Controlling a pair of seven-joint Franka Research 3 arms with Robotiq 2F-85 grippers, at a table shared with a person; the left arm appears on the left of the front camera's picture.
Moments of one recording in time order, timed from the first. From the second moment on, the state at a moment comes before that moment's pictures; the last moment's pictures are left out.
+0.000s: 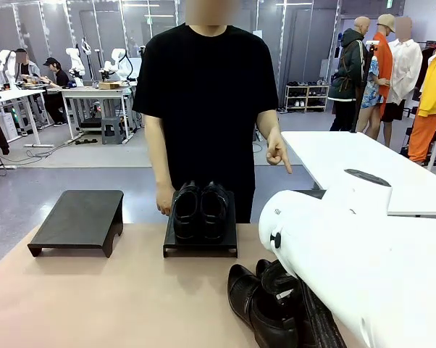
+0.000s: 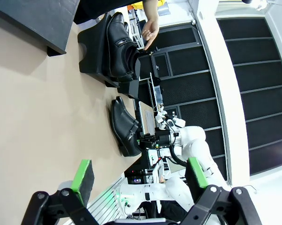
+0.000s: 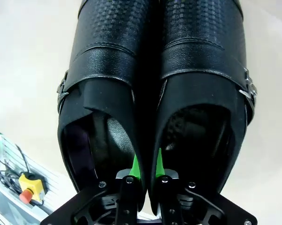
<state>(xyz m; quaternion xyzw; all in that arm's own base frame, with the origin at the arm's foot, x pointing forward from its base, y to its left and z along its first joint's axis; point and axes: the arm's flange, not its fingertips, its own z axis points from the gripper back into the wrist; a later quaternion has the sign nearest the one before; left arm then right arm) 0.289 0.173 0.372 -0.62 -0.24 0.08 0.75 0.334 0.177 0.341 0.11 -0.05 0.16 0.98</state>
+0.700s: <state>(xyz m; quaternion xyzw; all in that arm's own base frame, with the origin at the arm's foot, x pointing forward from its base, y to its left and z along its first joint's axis) 0.289 0.172 0.372 -0.62 -0.24 0.08 0.75 0.339 0.094 0.434 0.17 -0.03 0.21 0.96</state>
